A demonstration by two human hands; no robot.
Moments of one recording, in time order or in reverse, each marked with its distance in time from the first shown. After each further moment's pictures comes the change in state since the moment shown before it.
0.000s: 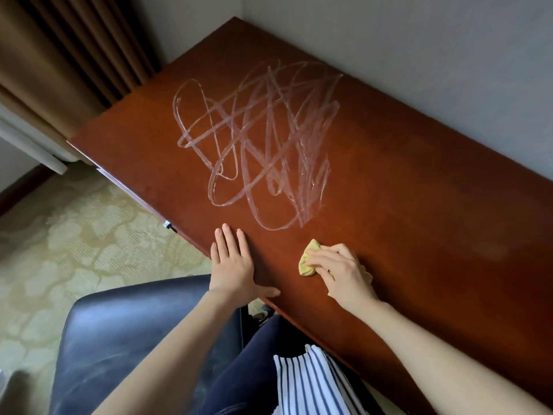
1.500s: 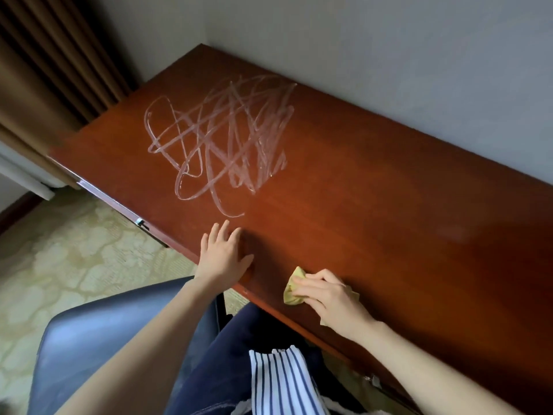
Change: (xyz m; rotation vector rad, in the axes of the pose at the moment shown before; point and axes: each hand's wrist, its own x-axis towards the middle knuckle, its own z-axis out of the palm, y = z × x) left_hand -0.031 0.048 -0.012 -0.183 0.168 0.091; right_hand -0.105 0.021 -0.019 0.077 -0.066 -0.089
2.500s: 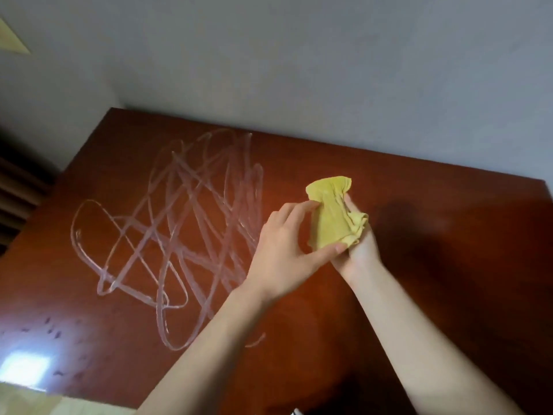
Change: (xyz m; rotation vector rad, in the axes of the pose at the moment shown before) left_hand 0.163 0.090 -0.142 -0.564 -0.031 0.706; right_hand 0.246 -0.019 -0.121 1.730 0.950 0.824
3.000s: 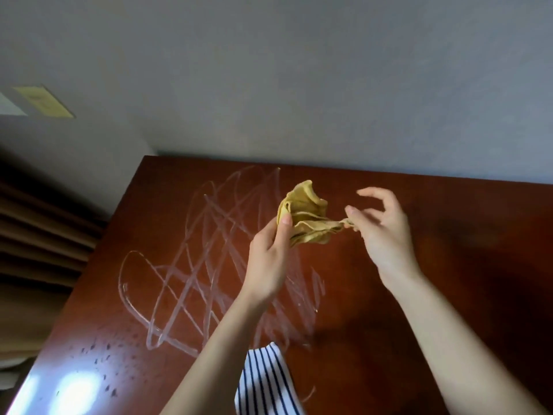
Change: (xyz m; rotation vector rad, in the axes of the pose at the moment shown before) left_hand 0.057 -0.035 -0.077 -0.519 0.135 -0.228; right_hand 0.037 -0.022 0.067 -0.753 0.053 -0.645
